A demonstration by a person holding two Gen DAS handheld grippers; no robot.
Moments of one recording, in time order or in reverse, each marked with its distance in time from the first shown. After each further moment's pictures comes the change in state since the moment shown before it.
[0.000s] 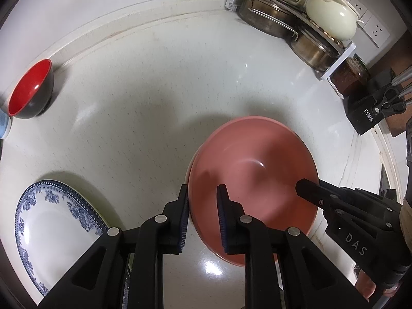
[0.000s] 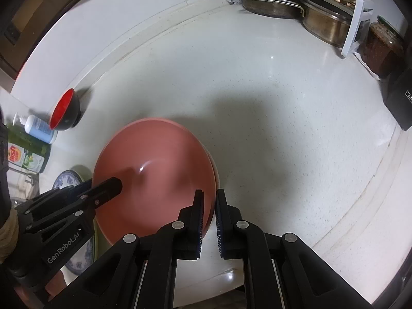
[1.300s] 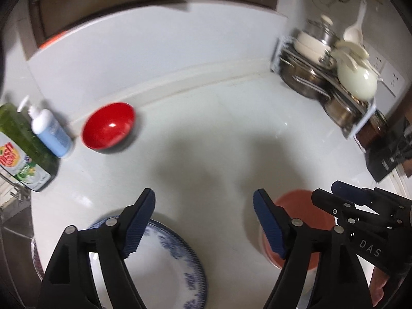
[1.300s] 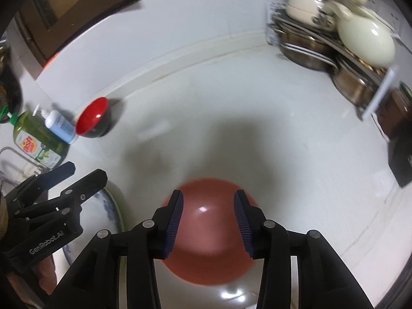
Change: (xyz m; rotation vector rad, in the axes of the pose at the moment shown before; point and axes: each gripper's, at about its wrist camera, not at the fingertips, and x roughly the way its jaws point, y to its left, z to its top) left arm -0.093 0.070 0.019 -0.097 -0.275 0.187; right arm -0.038 0.074 0.040 -0.198 -0.133 0.034
